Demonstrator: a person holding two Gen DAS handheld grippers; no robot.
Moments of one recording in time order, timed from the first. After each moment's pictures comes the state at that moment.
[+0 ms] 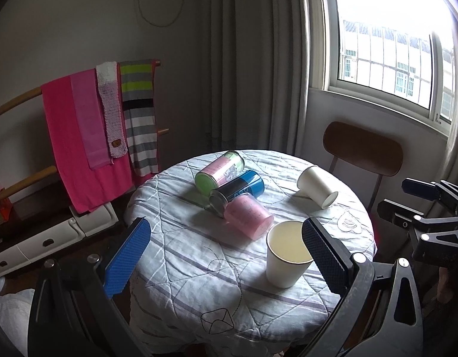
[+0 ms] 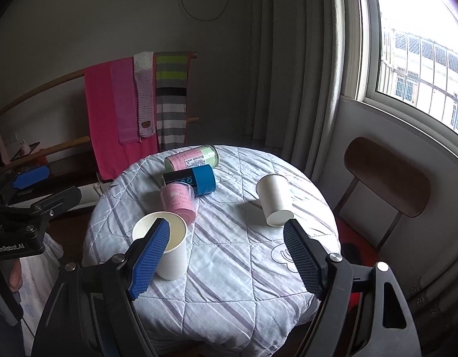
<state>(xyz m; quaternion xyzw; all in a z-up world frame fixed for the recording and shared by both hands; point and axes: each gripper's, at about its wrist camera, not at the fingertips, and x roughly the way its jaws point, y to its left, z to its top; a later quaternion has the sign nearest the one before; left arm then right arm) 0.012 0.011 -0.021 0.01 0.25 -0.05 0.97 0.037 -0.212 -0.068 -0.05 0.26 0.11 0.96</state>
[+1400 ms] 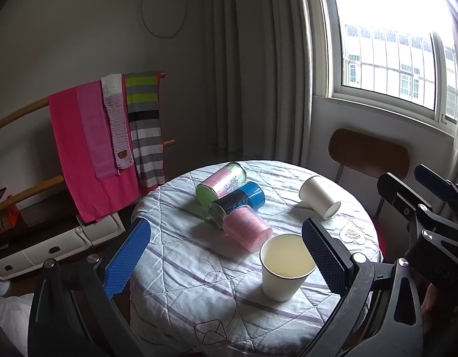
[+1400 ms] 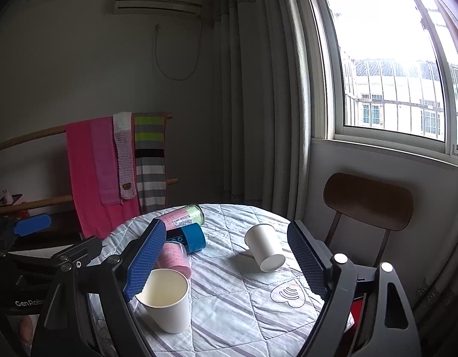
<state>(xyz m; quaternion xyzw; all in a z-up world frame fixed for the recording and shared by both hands) 0.012 -0.008 -0.019 0.02 0.22 -0.03 0.97 0.018 -0.201 -0.061 0.00 0.11 0.05 0.99</state>
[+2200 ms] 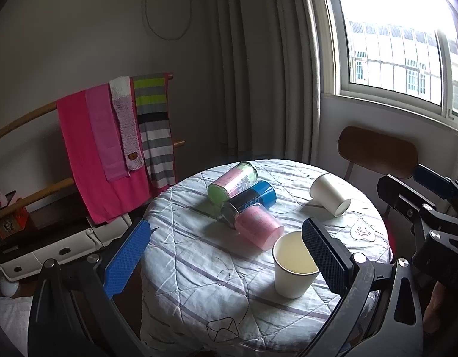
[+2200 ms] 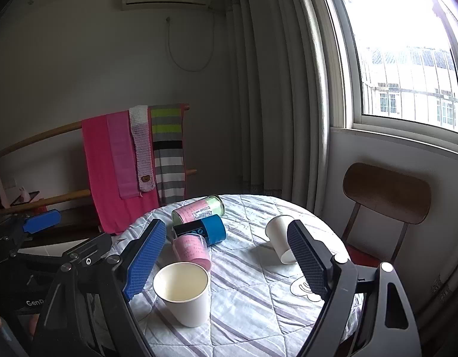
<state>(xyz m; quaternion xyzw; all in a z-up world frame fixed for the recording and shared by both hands) 0.008 -0.005 -0.019 0.04 0.22 0.00 0.98 0.023 -0.198 -0.064 0.01 0.14 0.10 0.99</state>
